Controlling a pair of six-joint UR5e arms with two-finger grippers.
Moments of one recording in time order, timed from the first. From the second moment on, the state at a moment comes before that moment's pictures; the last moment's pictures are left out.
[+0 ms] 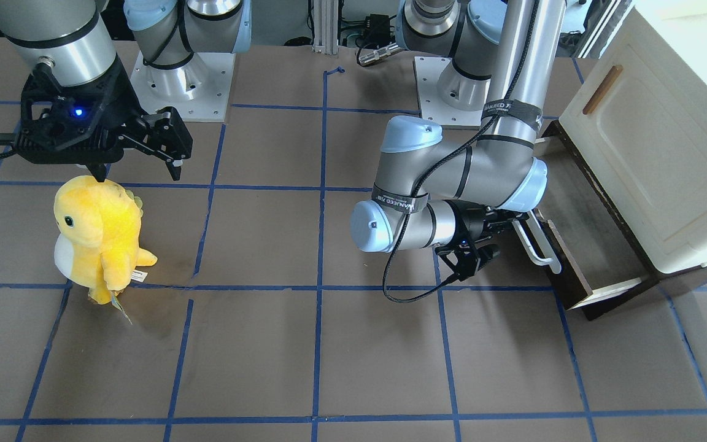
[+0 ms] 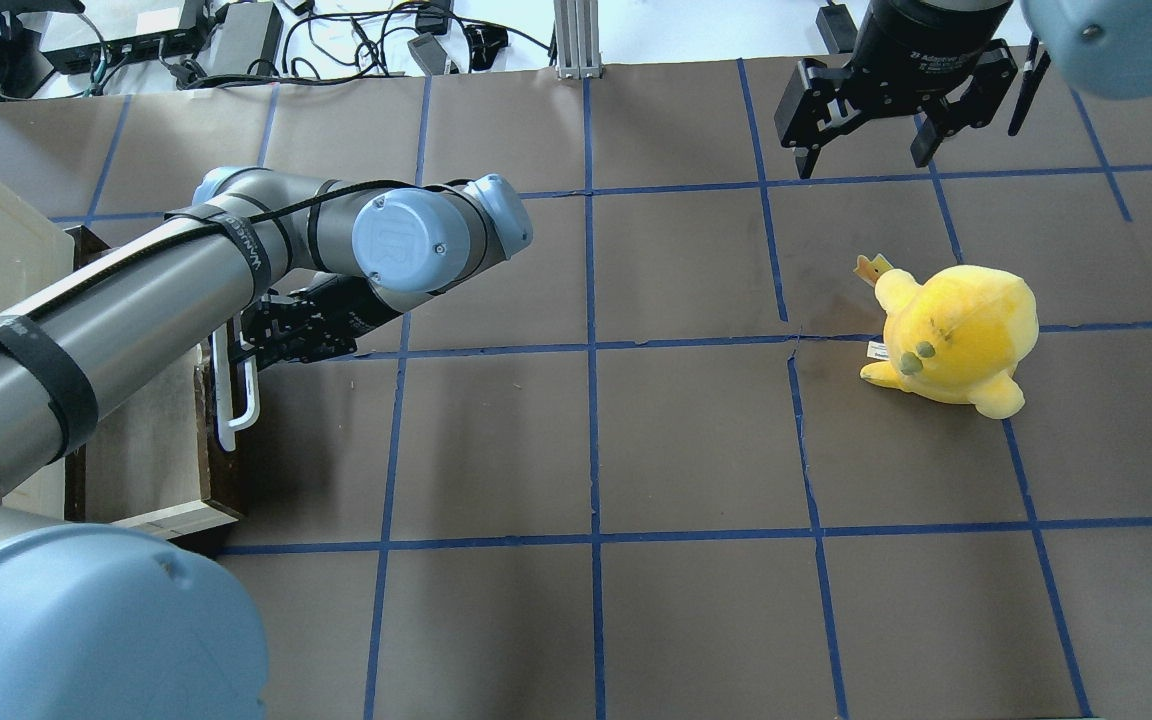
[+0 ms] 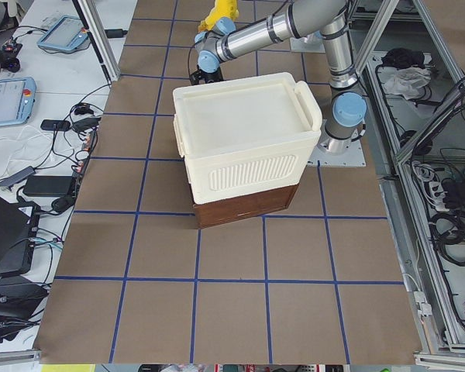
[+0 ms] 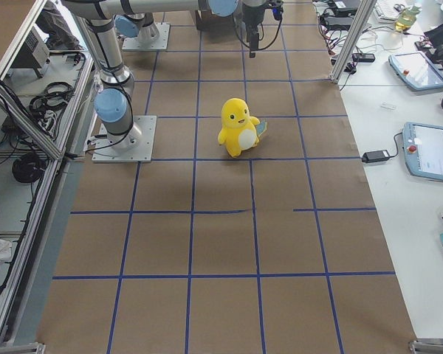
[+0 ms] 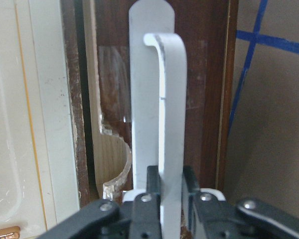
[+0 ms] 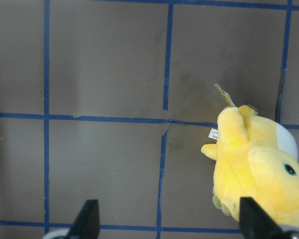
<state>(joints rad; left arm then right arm) -1.80 -2.08 -1.63 -1.91 2.53 -1.02 1.60 -1.48 1.44 -1.57 -1.58 -0.02</state>
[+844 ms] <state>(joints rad) -1.84 -2.05 -1.58 -1.87 2.49 -0.91 1.60 -1.48 1.44 -1.57 -1.58 -0.02</state>
